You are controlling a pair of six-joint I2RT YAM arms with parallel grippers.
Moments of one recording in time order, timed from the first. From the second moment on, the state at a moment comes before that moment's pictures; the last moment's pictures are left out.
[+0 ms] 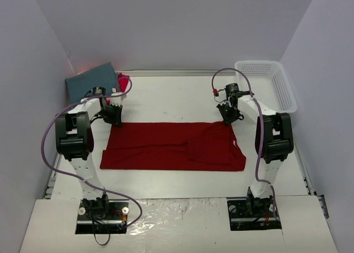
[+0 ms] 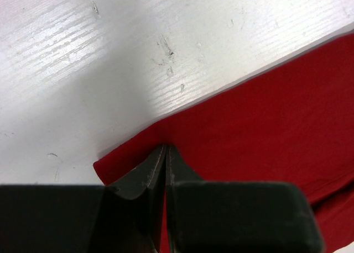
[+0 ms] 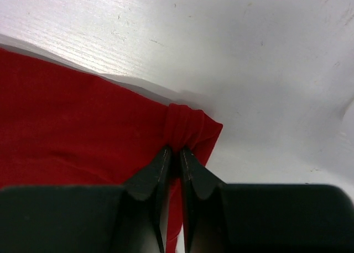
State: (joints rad) left arm 0.08 1.99 1.40 -0.64 0.44 0.38; right arm 0.16 1.93 1.36 -0.66 -0.04 -0.24
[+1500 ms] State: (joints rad) left arm 0.09 1.98 1.40 -0.64 0.39 0.35; right arm 0.10 1.89 1.35 -0.68 0.01 -0.26
